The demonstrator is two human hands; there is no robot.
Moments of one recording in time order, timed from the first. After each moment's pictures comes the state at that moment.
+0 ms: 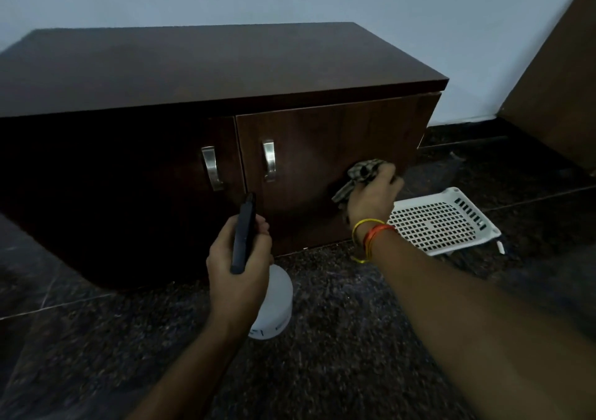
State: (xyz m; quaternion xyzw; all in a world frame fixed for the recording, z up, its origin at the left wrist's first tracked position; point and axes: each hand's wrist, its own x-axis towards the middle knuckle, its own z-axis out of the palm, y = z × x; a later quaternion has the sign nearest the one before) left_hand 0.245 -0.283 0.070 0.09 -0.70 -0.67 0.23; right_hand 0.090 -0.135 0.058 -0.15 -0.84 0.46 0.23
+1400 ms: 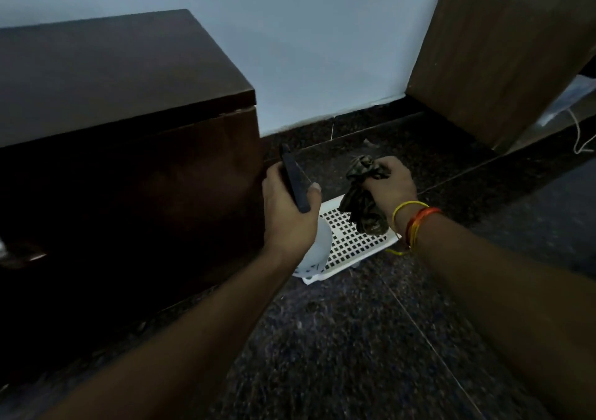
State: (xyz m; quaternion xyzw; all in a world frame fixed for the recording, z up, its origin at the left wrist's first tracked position) left_hand 0.045 -0.030 0.068 -0.01 -0.77 -0.63 0.12; right_hand -0.010 0.137 0.059 -0.20 -0.85 0.47 0.10
